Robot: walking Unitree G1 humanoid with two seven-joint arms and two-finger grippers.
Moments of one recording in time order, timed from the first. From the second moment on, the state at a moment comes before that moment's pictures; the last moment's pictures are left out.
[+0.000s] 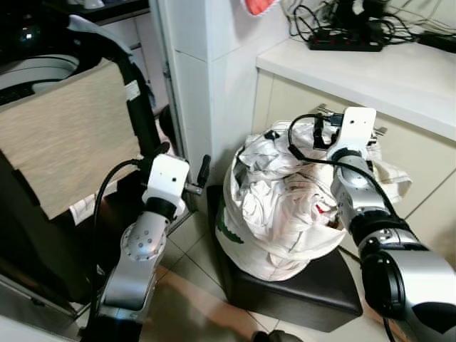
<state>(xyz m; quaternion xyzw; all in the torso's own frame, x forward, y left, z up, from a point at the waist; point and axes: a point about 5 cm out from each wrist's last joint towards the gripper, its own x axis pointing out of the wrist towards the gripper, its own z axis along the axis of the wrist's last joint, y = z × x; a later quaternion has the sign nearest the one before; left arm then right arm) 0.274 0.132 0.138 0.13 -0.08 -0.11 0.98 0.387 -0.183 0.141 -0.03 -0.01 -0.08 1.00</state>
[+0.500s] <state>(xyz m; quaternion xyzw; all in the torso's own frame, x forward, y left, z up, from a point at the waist) 0.241 0.159 0.143 0.15 -0.05 -0.07 0.98 0.378 -0.190 0.109 0.05 0.11 -0.15 0.98</state>
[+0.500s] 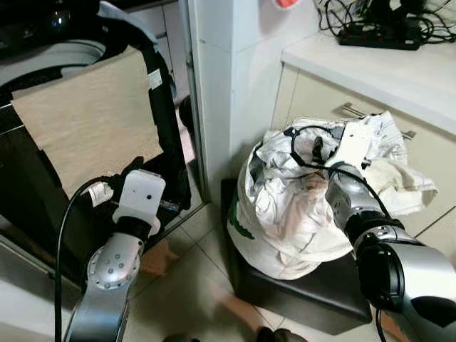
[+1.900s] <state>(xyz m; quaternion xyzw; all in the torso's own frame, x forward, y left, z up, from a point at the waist) 0.246 0.145 0.149 0.14 -0.03 -0.09 0.99 0.376 -0.183 0.104 -0.02 0.10 -0.09 0.99</state>
